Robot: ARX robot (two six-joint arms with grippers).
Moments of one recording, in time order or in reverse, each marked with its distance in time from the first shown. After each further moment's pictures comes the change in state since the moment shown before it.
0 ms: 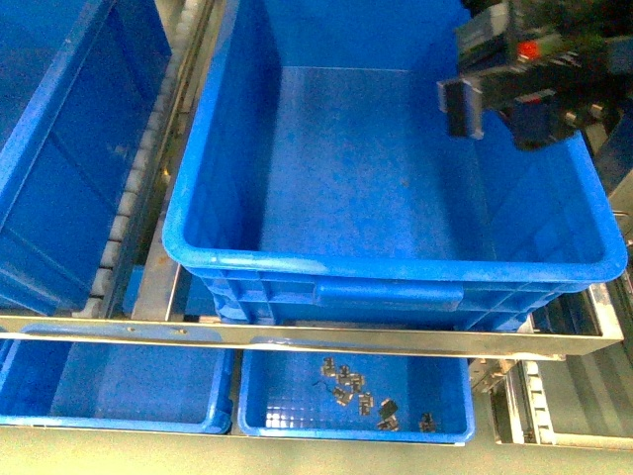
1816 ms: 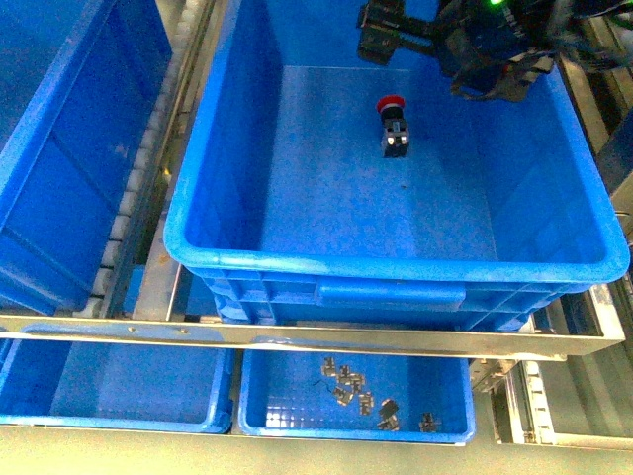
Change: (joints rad) left arm 0.000 0.000 0.000 0.000 0.000 0.003; right arm -0.140 0.637 0.627 -0.094 0.003 0.394
